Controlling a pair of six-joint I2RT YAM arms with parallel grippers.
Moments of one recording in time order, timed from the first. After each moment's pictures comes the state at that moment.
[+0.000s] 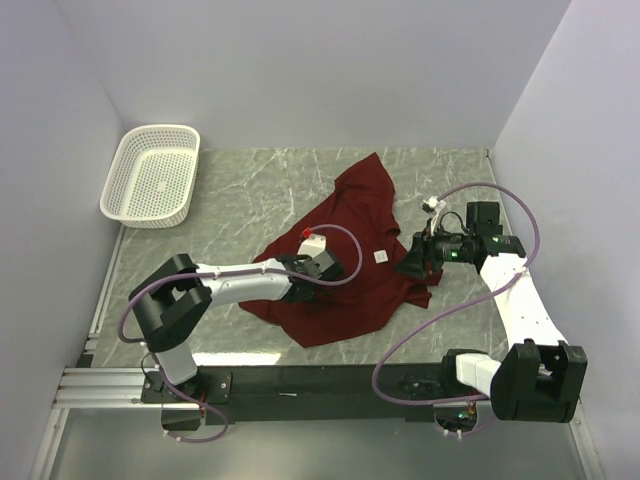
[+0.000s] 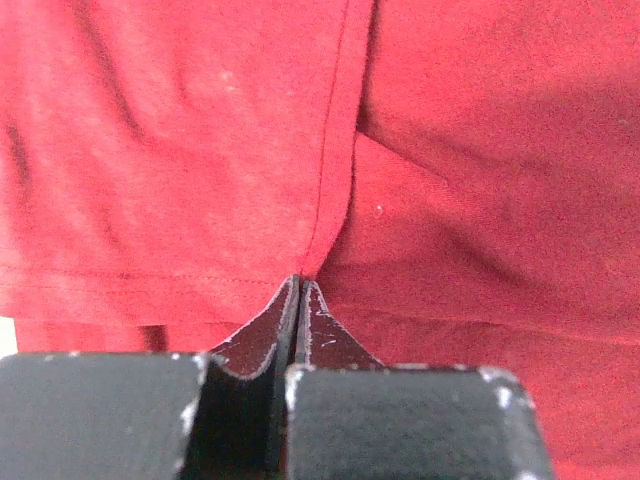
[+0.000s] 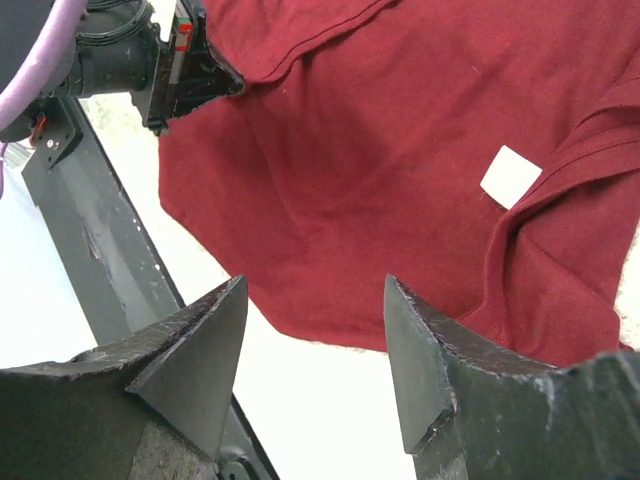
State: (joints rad) left arm -1.01 1.73 1.06 -0.55 -0.52 -0.75; right arm -0.07 1.14 0.87 -0.74 -0.96 -0.44
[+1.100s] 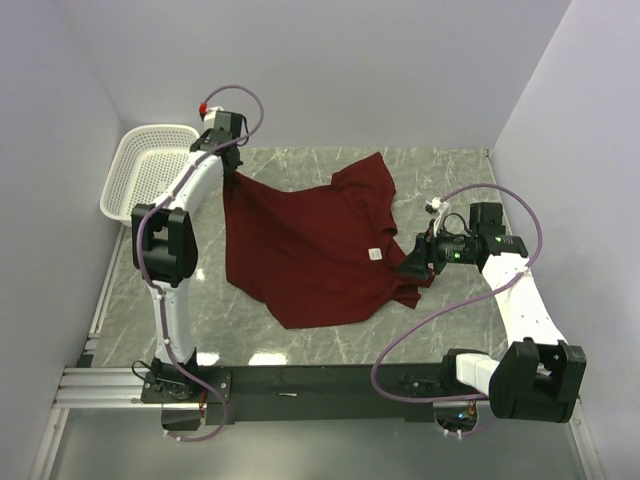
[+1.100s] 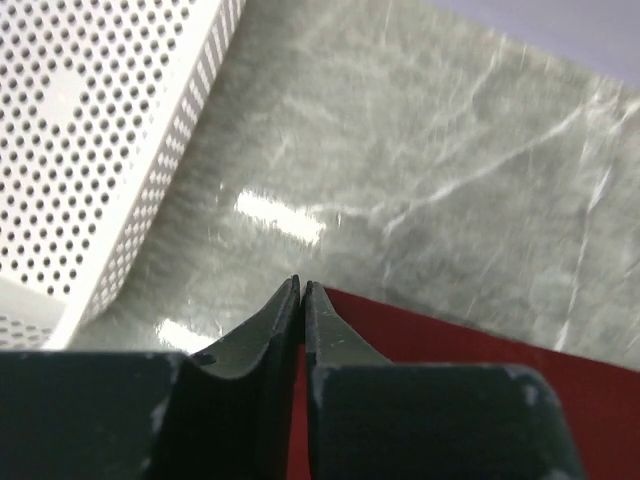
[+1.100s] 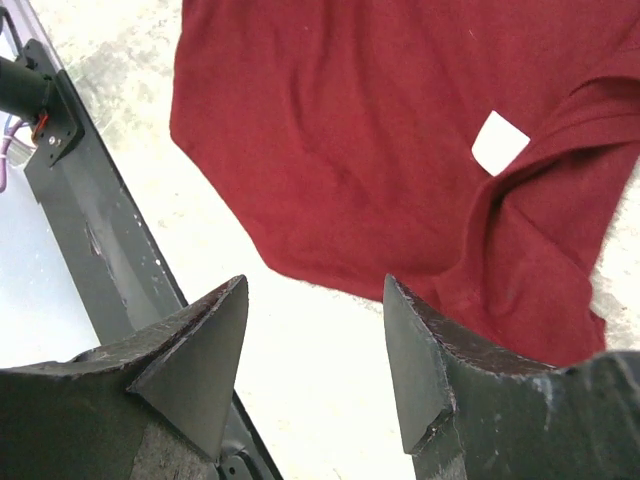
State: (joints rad) left arm -0.21 2.10 1.88 -0.55 -0.49 -0.42; right arm -0.10 1.15 0.87 -0.77 -0.99 -0.48
